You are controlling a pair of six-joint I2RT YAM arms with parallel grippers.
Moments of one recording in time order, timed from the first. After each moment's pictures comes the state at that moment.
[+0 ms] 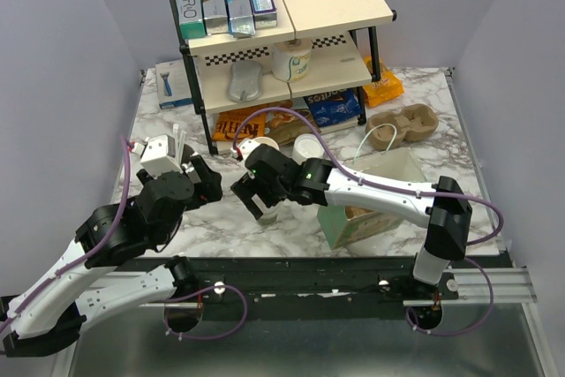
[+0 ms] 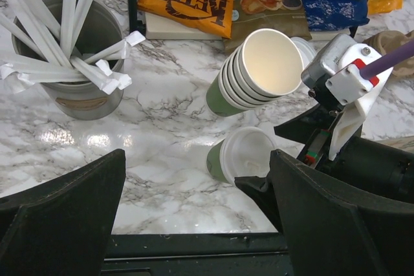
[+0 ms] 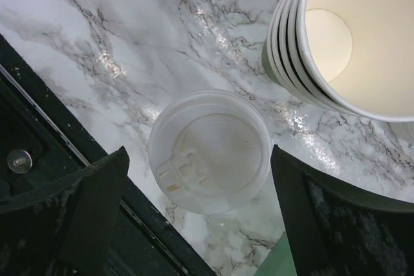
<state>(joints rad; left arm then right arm) -0.98 0.65 1.14 -1.10 -0.75 -0.84 1.16 1.75 1.49 -0.57 0.17 0.21</state>
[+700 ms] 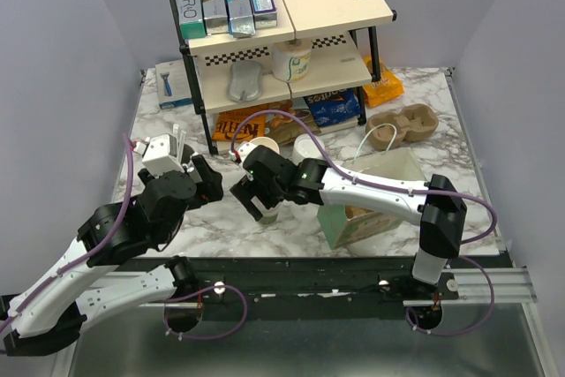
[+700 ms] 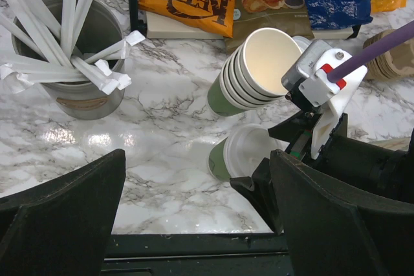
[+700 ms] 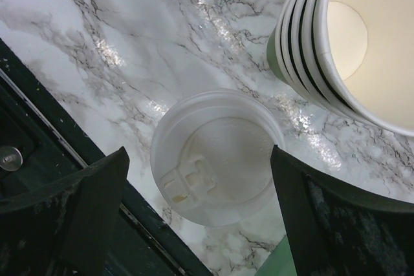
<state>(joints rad) -0.98 0.66 1.14 -1.10 -0.75 -0.84 1.16 1.78 1.49 -0.57 0.15 0.20</state>
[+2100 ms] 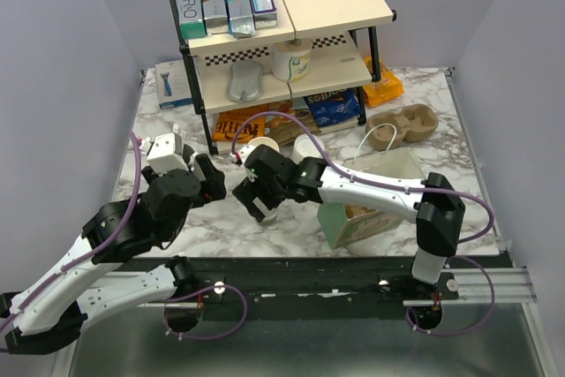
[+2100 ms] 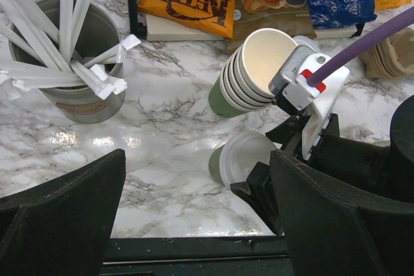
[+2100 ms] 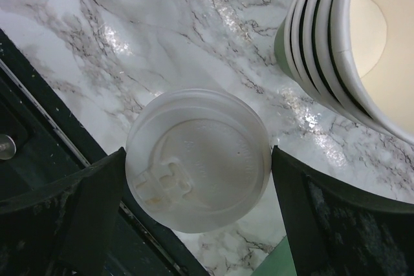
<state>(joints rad) -0.98 0.68 1.13 -1.08 -0.75 -0.82 1.13 1.79 1.47 -0.57 0.09 0.17</state>
